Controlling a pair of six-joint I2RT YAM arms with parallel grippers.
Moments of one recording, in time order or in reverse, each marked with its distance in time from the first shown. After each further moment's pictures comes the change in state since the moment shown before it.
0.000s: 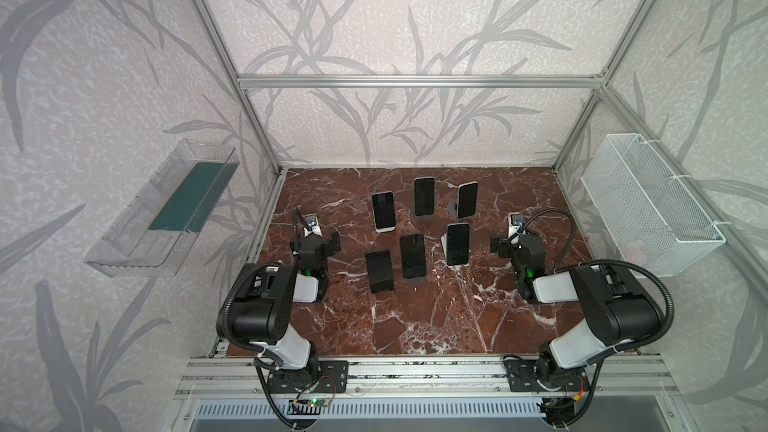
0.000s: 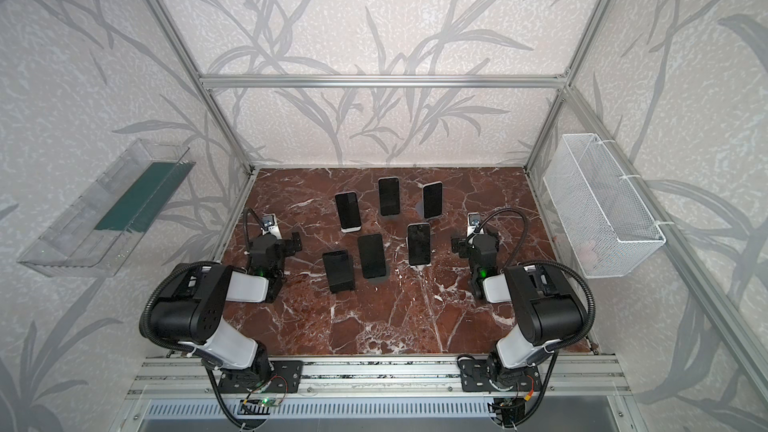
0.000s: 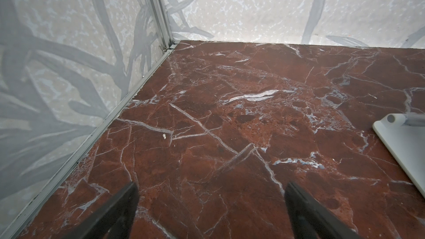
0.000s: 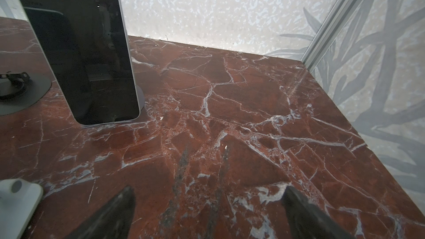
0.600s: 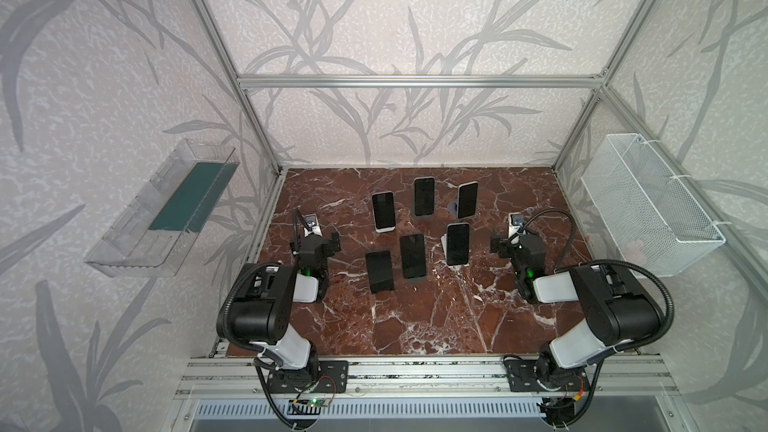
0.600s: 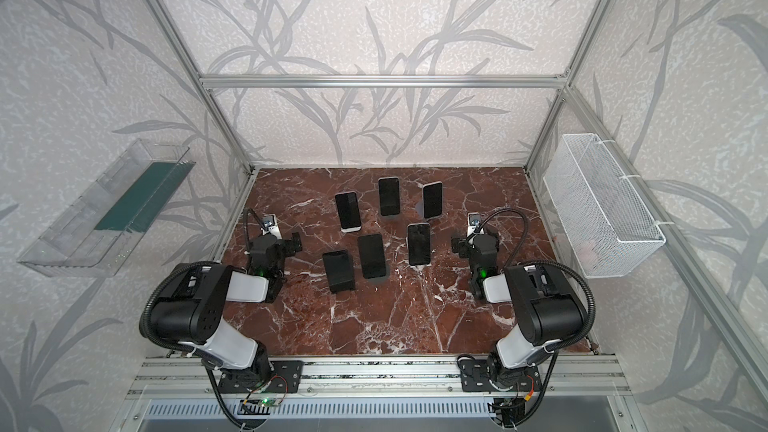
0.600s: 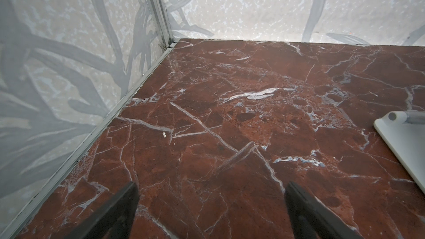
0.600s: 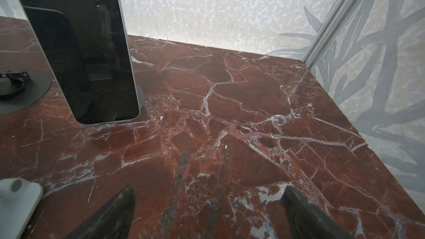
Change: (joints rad) left arm 0.000 -0.007 0.000 -0.014 -0.007 -0.002; right arm -0.004 0.000 0.000 -0.005 -0.008 0.002
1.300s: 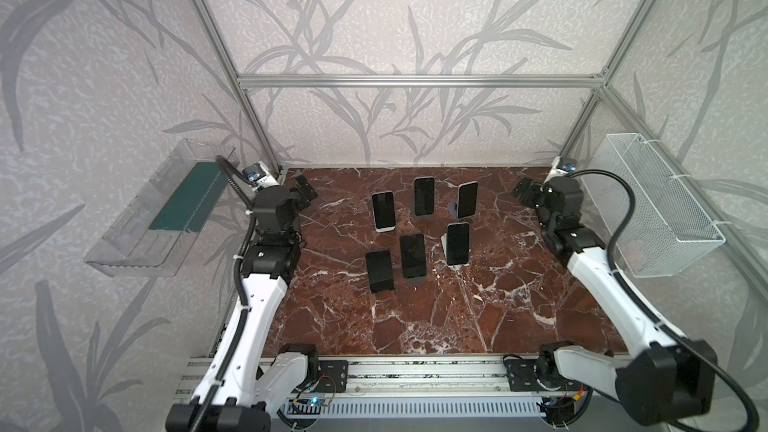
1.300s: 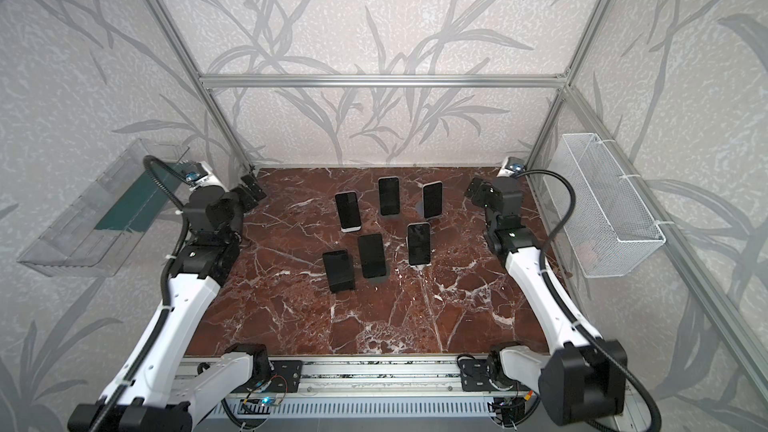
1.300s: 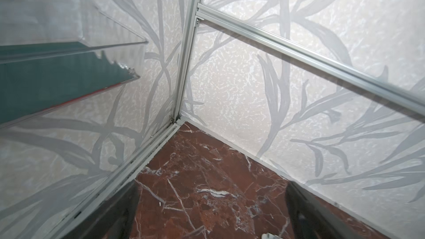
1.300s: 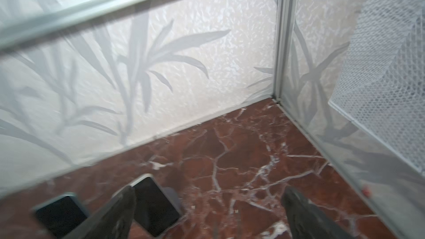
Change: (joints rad) left arm 0.023 -0.648 0.629 -1.087 -0.039 -0.414; right arm -0.058 -0.497 0.599 -0.995 0.001 0.525
